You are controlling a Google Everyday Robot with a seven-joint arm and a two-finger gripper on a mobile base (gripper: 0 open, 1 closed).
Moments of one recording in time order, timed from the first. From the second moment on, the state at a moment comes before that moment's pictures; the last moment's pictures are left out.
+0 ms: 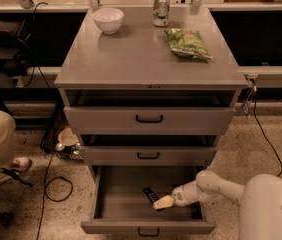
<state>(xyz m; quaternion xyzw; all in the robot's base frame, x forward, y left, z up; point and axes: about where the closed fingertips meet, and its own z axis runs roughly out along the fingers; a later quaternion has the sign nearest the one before) 0.525 -0.111 0.217 -0.20 0.90 0.37 0.09</state>
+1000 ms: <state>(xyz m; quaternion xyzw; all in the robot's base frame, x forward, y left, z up) 0.536 -0.065 0.217 -0.22 0.87 0.43 0.12</state>
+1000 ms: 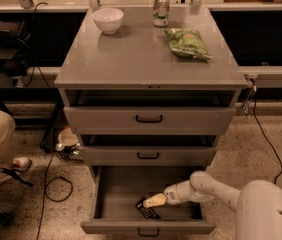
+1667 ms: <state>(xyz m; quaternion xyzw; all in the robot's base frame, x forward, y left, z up) 0.548 -0.121 0.234 -0.20 0.87 0.43 0.15</state>
